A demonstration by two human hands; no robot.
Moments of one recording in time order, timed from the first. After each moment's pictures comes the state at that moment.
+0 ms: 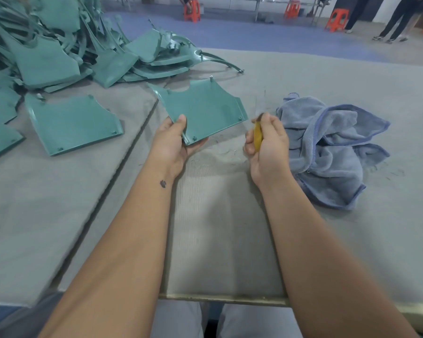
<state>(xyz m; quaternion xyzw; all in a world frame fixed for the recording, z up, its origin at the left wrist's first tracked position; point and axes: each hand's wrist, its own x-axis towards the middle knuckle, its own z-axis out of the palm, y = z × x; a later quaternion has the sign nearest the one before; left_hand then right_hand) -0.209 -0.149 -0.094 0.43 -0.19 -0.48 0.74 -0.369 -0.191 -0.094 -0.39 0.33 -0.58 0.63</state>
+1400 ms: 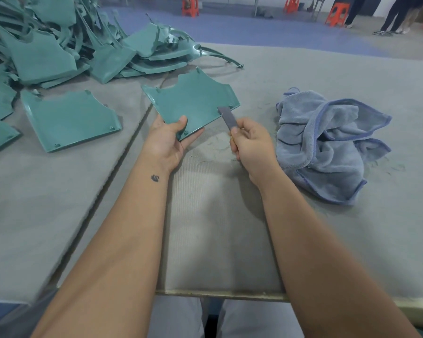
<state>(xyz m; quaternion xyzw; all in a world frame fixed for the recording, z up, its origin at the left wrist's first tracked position) -0.202 -0.146 -0.097 0.38 -0.19 -0.49 0.76 -0.360 -0.189 -0.109 -0.64 0.39 -0.45 0.48</state>
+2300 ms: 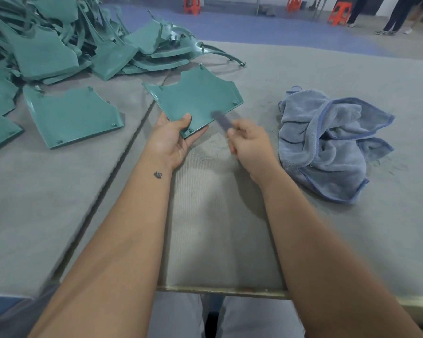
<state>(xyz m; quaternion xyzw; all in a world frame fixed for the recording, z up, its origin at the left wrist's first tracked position) -0.203 -0.147 -0.096 0.36 -0.19 -0.50 0.76 -0.358 -0.189 -0.109 -0.71 0.40 -0.41 0.42</state>
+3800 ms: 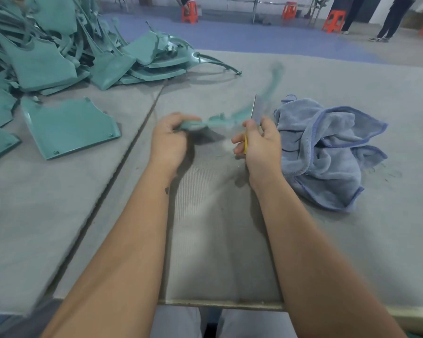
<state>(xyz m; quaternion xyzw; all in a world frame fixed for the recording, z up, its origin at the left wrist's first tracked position) -0.215 -0.144 -0.091 0.62 -0.40 -0.23 0.64 -0.362 -0.185 -0.091 -0.52 0.41 -0.55 0.51</state>
